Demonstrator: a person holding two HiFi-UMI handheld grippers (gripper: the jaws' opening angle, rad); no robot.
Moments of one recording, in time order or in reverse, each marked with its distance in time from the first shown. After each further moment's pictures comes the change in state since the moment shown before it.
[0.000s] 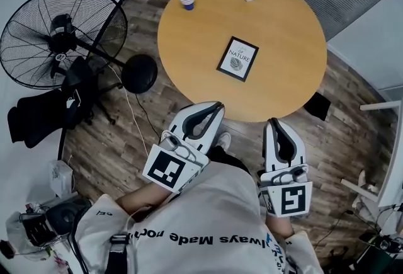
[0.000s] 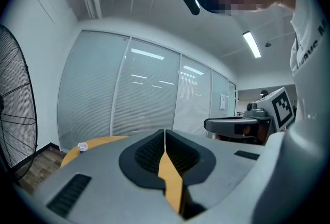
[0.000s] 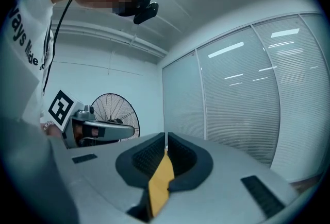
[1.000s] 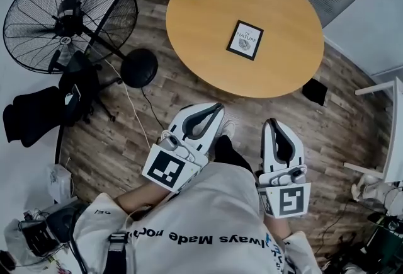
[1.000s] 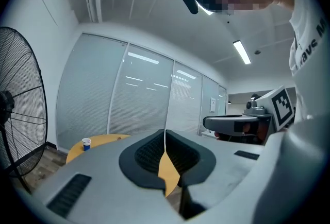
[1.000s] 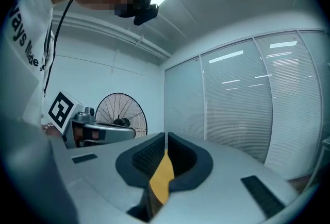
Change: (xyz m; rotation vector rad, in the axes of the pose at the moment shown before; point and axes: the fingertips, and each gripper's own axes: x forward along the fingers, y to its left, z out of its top) left arm -0.151 -0.019 -0.011 -0.023 -0.056 -0.075; right arm -0.073 0.145 0.000 -0.042 -0.009 -0.065
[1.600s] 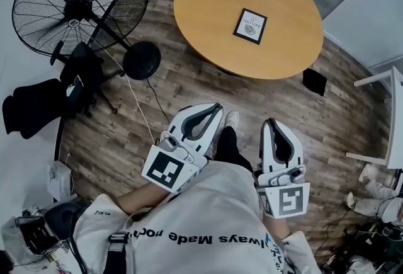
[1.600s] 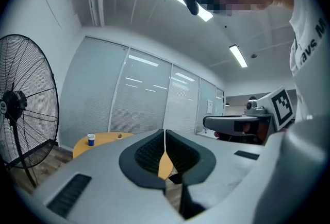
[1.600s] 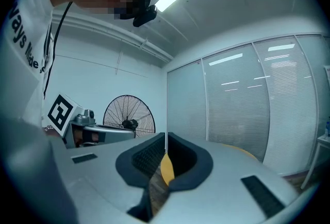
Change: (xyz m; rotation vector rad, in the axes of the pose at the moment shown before) left arm -0.112 -0.037 -0.019 0.011 0.004 -0.011; right arm -0.074 0.092 -0.005 0.001 -0.015 -0.011
